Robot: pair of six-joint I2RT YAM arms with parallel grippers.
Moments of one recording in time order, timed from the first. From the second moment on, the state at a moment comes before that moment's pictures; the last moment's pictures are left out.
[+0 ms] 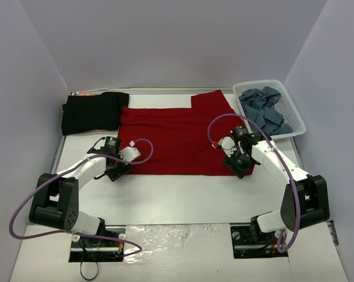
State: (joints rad) left arm -0.21 1.42 0.74 -0.50 -0.08 0.71; right arm 0.27 1.40 0.96 -0.96 0.03 -0.55
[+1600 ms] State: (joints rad) left arm -0.21 1.47 0.74 -0.45 -0.11 0.74; right arm 0.11 1.69 0.96 -0.86 0.07 -0.65
